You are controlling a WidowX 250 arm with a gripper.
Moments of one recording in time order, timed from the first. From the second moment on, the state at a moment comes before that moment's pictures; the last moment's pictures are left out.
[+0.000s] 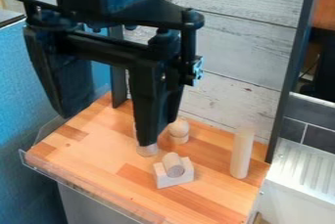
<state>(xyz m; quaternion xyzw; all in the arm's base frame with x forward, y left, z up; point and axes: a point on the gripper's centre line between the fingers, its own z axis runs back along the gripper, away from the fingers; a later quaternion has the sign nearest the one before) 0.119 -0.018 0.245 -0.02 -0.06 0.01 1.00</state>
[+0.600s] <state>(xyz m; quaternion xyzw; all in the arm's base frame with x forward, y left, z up) 0.206 0.011 0.215 -0.01 -0.07 0.04 1.00</state>
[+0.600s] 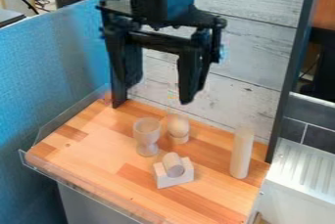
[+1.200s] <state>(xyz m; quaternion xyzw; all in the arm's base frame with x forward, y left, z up) 0.272 0.062 0.169 -0.08 -0.10 -0.03 0.99</state>
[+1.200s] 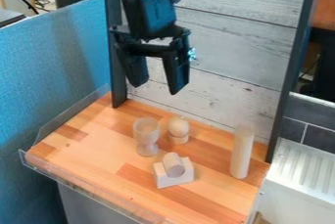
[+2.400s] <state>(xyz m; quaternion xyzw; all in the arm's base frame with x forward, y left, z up) 0.398 0.130 0.049 0.08 -0.08 0.15 0.98</state>
